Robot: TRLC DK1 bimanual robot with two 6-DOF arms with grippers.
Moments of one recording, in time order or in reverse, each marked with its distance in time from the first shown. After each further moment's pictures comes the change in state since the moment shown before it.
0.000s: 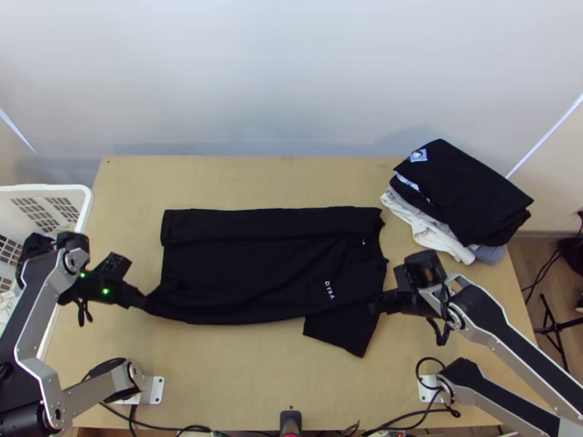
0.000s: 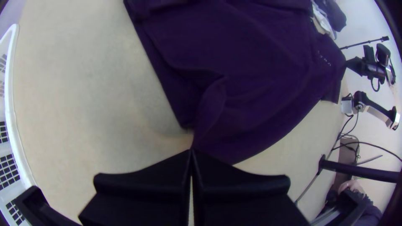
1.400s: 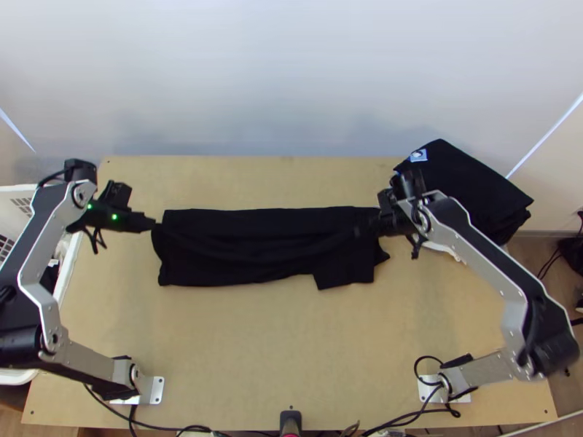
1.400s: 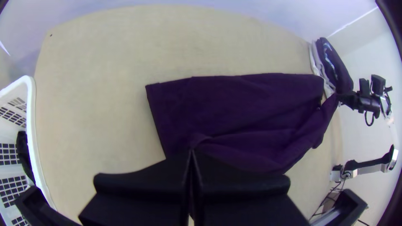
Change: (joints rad) left arm -0.149 0.379 0.528 0.137 0.069 -0.379; right arm -0.195 0.615 0.561 0.071 -0.007 -0.213
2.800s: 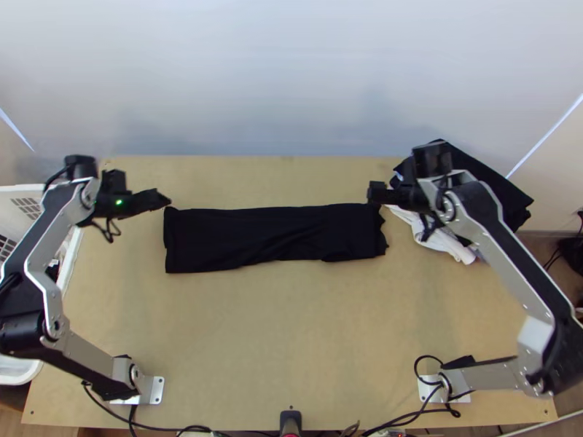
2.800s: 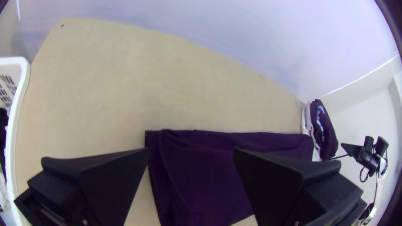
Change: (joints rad) left arm 0.019 0.065 -0.036 0.334 0.129 -0.344; right arm 0.001 -0.082 0.206 -0.076 0.189 0.234
